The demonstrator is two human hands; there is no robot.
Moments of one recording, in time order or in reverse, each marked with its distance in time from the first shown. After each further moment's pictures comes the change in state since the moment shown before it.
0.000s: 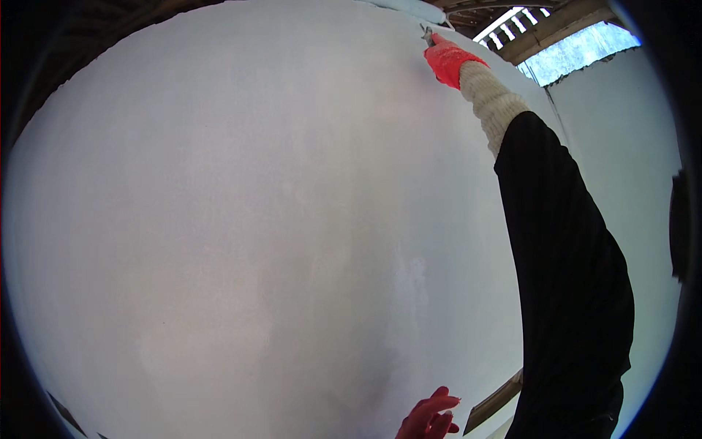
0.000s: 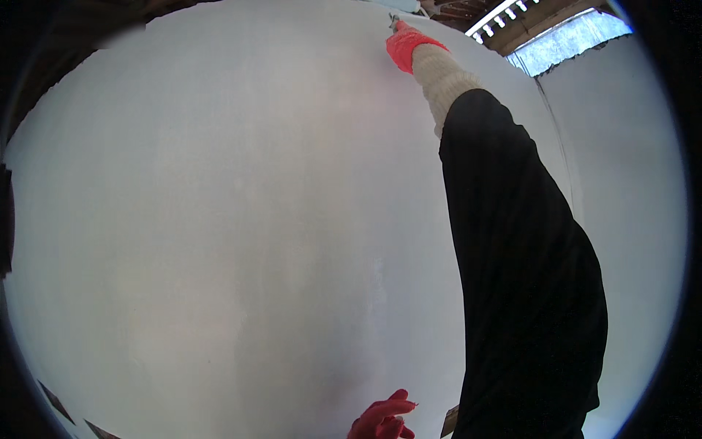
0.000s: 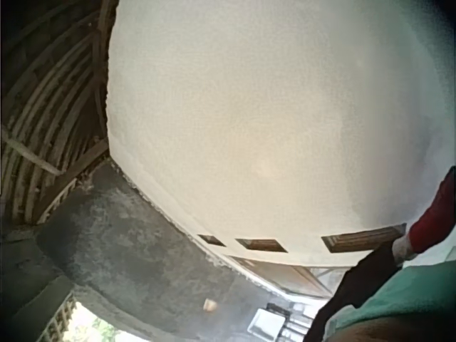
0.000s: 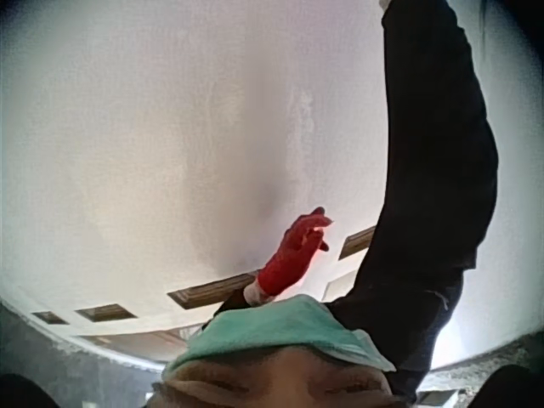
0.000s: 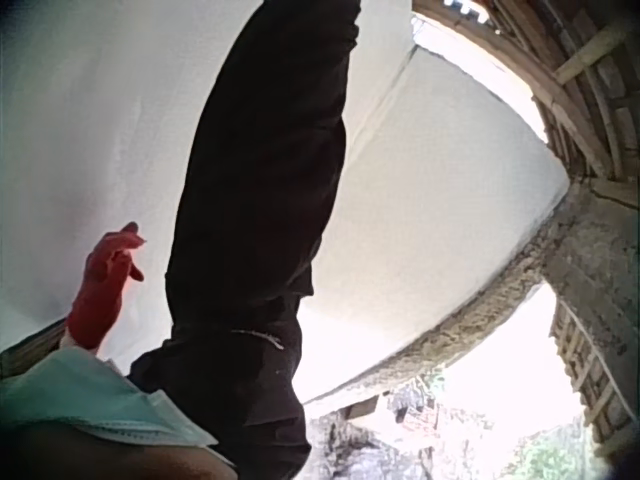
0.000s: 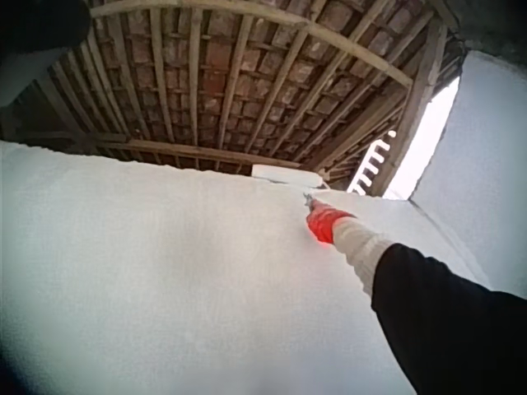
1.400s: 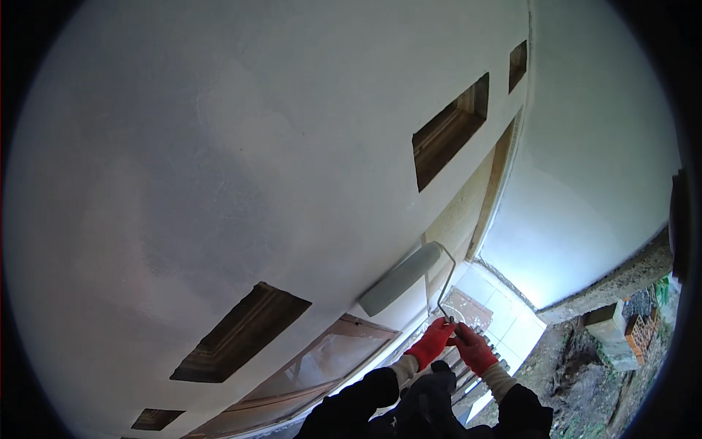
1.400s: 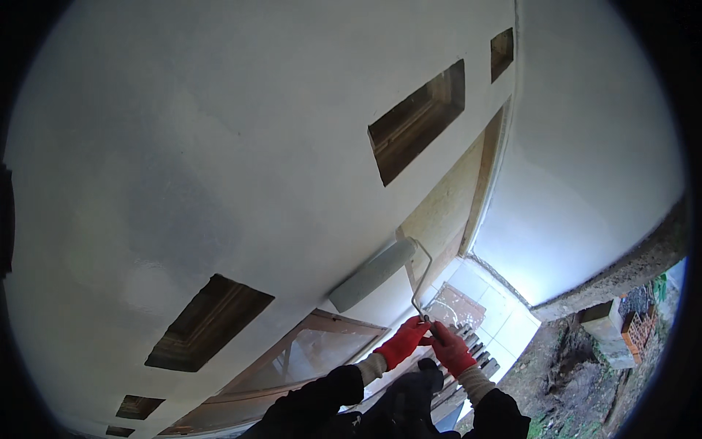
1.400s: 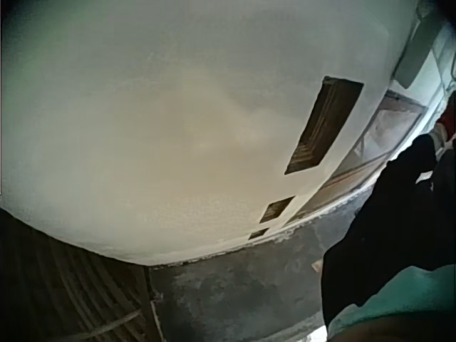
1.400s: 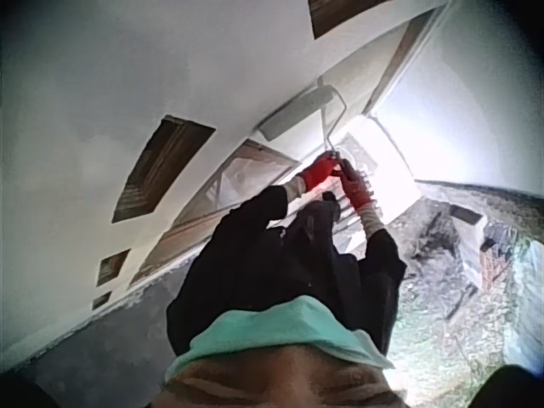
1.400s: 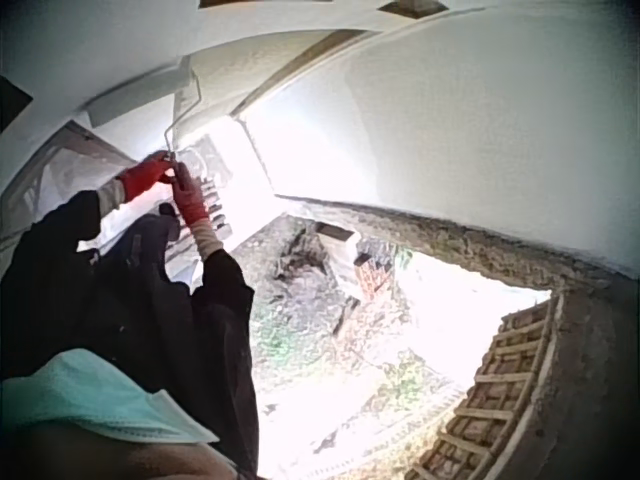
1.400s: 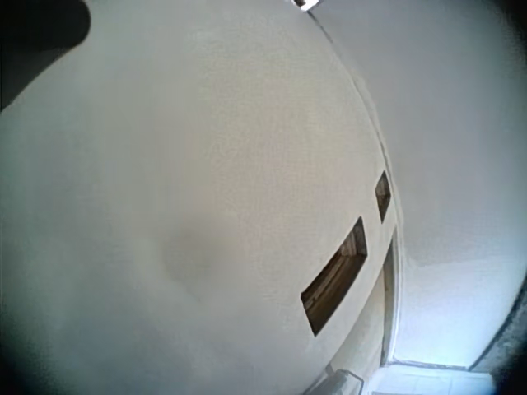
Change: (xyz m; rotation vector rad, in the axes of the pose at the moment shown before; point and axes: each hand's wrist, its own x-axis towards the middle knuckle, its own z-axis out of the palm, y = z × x) left_hand -0.348 -0.351 0.093 -0.408 -0.132 -1.377; right_hand -1.117 0.120 -0.068 -0.096 -0.373 1.280
